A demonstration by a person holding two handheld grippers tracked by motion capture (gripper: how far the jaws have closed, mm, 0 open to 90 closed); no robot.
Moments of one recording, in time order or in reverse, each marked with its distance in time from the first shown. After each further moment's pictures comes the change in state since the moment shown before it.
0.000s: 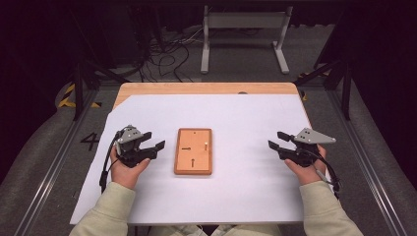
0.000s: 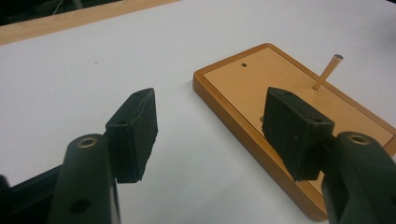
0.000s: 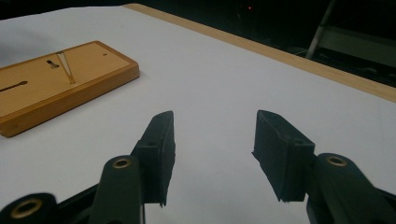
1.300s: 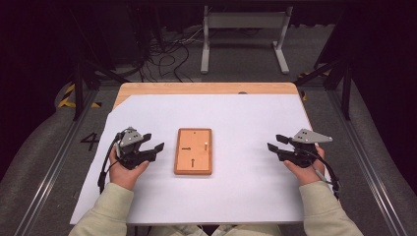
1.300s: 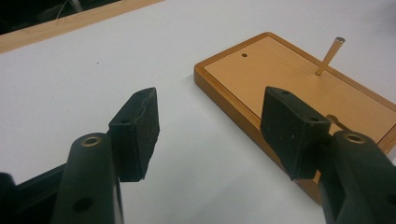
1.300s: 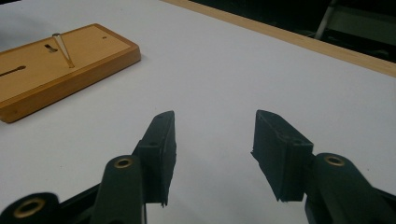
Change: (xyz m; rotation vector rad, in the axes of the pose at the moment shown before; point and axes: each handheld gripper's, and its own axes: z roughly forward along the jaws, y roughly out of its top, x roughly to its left) left arm 0.000 -0.008 -0.002 0.004 -0.001 0.079; right arm -0.001 -0.005 0.005 0.062 0.019 0.020
